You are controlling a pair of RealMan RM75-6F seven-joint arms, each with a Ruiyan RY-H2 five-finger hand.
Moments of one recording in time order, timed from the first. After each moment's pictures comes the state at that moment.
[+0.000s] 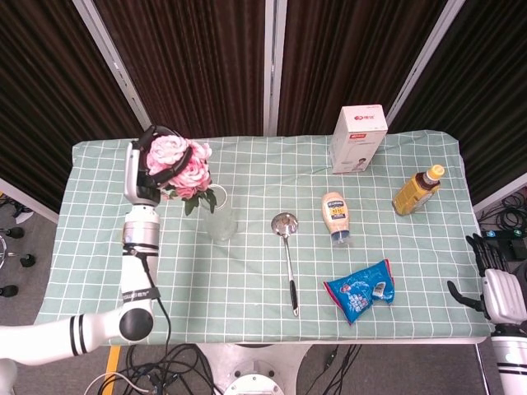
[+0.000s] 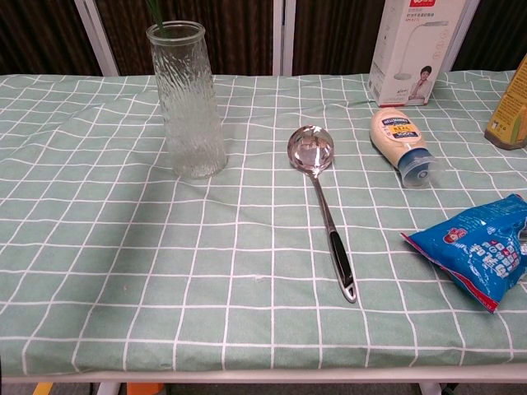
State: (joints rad) left arm -0.74 -1.58 -0.71 -1.86 0.83 1.36 -0.50; right arm 0.09 -1.24 0.08 -1.33 -1.44 1.38 0.38
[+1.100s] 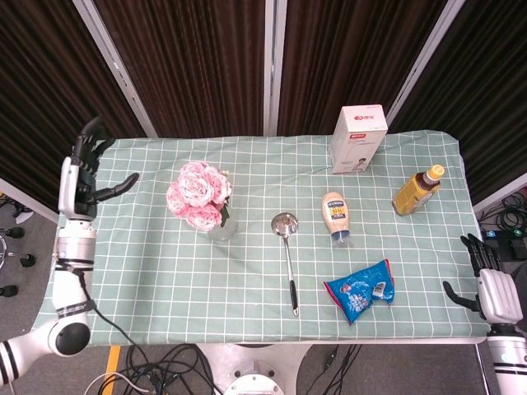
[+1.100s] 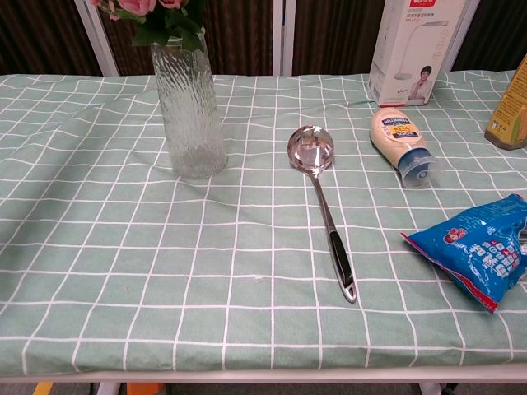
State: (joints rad) left arm -0.44 -1.29 -0.57 -1.83 1.08 1.23 -0.68; right arm 0.09 -1.23 0.08 -1.36 -1.44 1.39 0.34
